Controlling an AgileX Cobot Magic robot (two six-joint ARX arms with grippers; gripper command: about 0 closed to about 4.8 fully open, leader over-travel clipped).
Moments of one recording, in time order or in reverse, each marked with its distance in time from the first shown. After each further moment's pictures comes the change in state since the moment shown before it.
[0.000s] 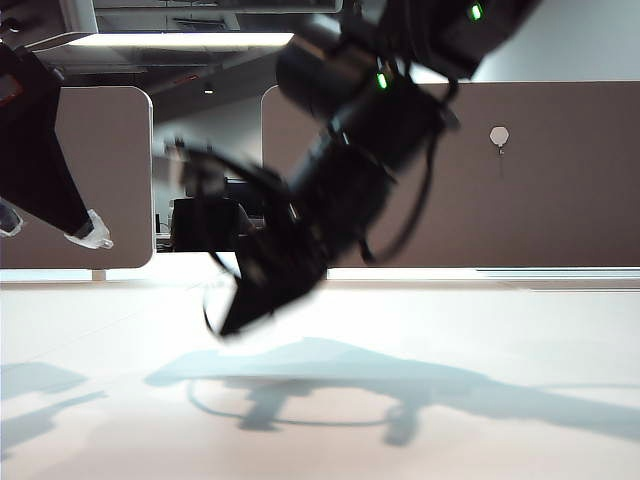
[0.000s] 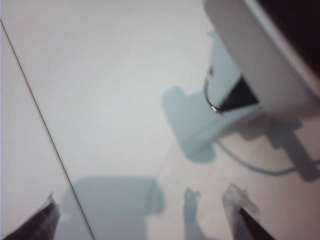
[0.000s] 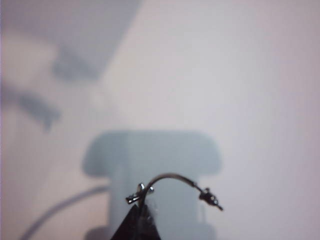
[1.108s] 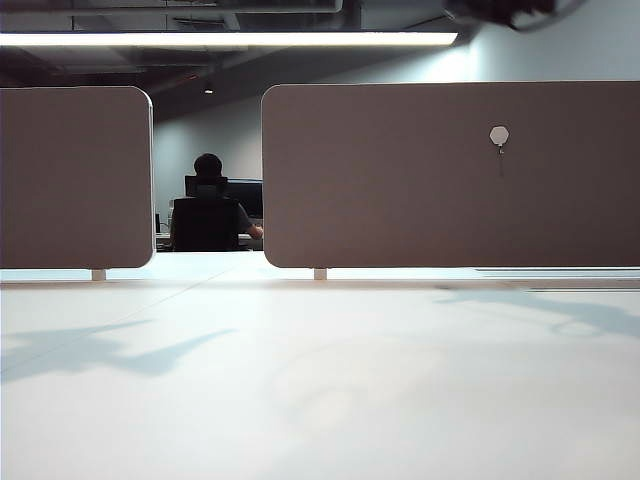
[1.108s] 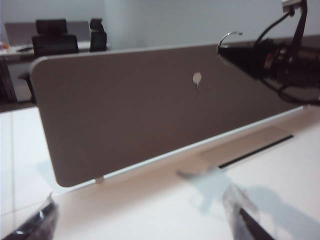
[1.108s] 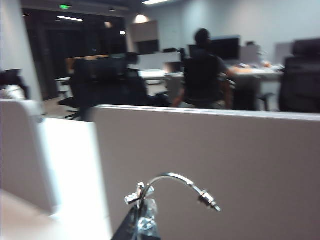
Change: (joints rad) left arm 0.040 0.244 0.339 0.682 0.098 0.052; right arm -0.716 -0.063 0.354 0.683 -0.132 0.724
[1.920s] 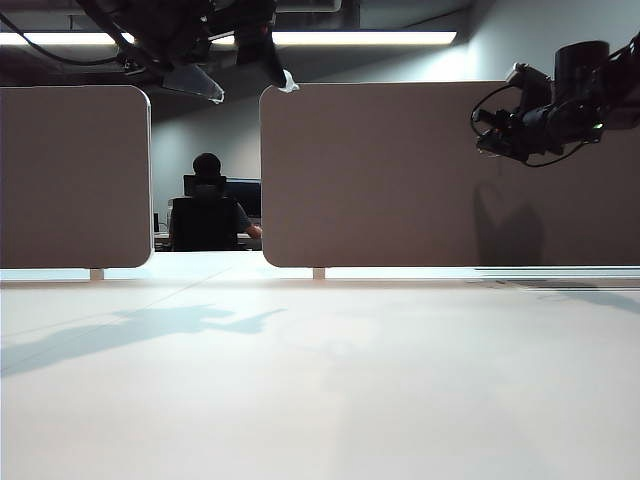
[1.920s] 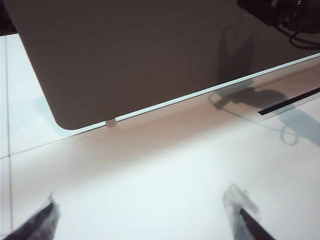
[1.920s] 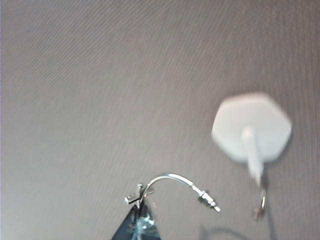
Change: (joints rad) left arm 0.109 0.430 0.177 0.003 0.017 -0.012; right arm -0.157 0.771 0.850 -0.216 -0.054 0.105
